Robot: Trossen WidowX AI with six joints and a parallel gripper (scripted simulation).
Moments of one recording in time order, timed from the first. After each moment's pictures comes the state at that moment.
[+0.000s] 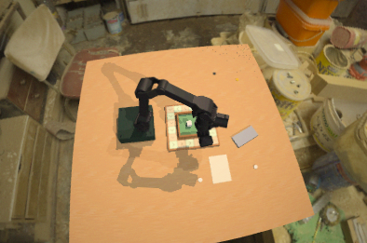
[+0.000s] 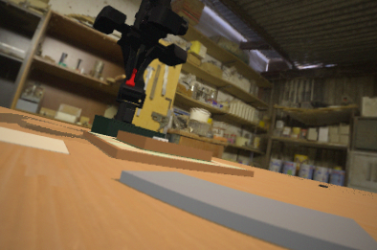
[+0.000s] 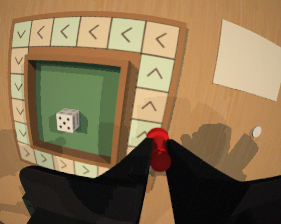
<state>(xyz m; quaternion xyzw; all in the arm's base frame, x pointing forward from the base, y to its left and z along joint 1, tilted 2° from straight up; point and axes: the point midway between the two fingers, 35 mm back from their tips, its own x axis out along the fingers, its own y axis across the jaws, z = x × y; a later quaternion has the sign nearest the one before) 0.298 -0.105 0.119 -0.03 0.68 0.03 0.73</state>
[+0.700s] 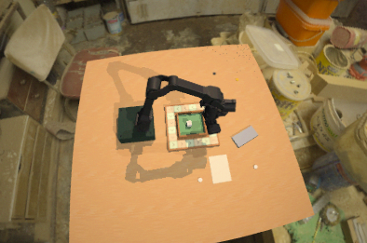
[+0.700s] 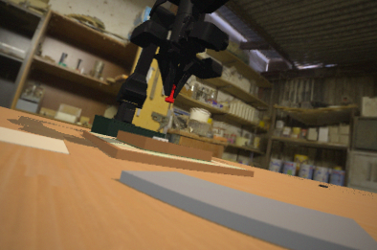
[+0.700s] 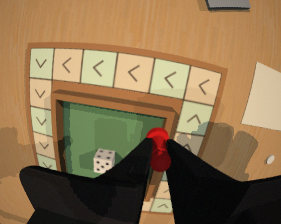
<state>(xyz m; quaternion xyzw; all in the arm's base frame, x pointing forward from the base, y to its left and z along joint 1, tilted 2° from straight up) 0.347 -0.042 0.108 -0.03 0.68 0.04 0.73</state>
